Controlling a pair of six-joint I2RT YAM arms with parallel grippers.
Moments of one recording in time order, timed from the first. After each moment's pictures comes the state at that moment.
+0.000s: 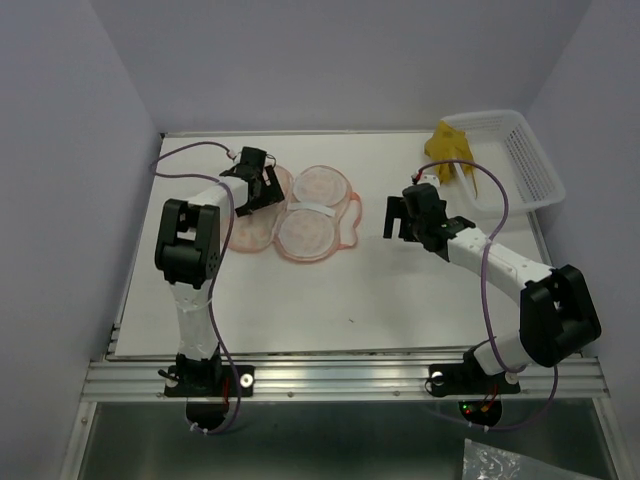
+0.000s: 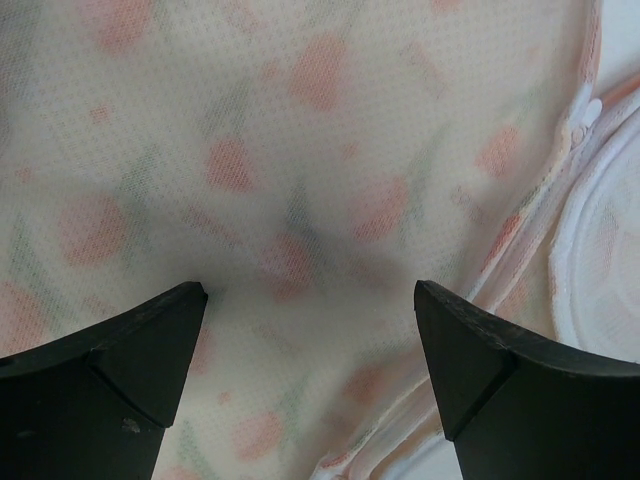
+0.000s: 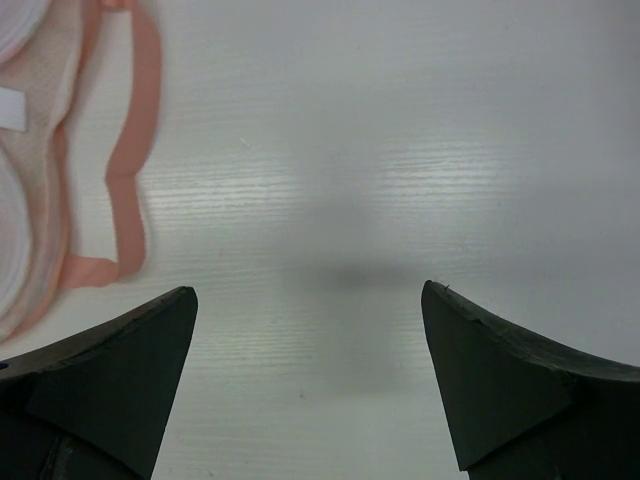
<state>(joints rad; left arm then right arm) -0.25 2.06 1.46 -0.39 -0.15 -0.55 0.46 1.44 0.94 -0.26 0.31 0.42</state>
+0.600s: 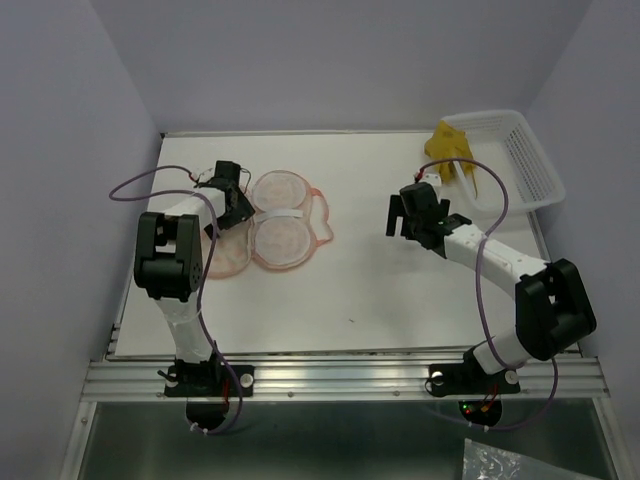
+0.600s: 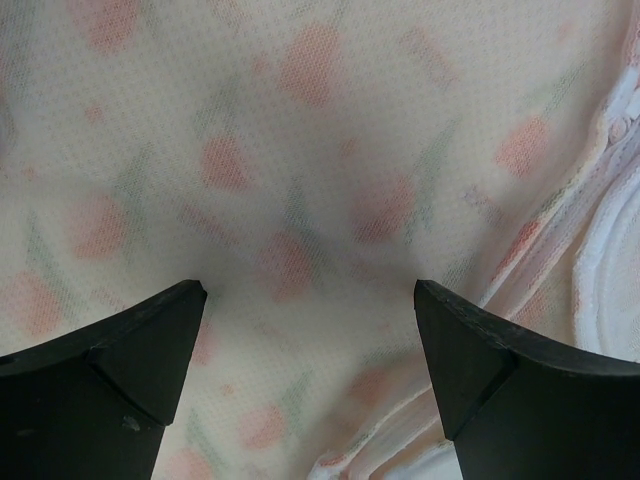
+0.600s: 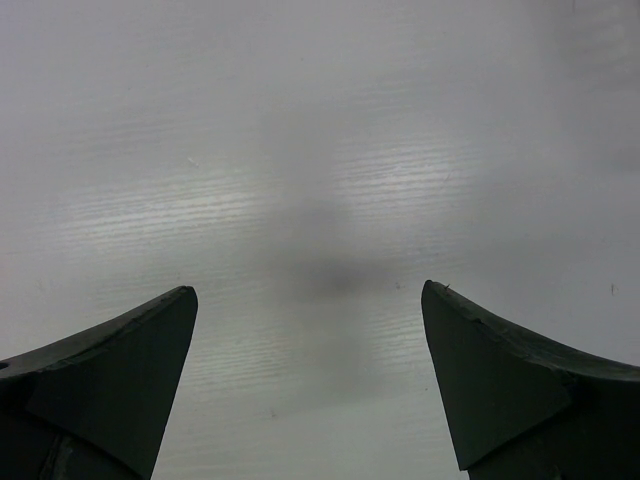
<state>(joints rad) -0.11 1.91 1.27 -0.46 -0.31 -0.67 0.46 1.48 0.95 -0.28 0.42 0.42</state>
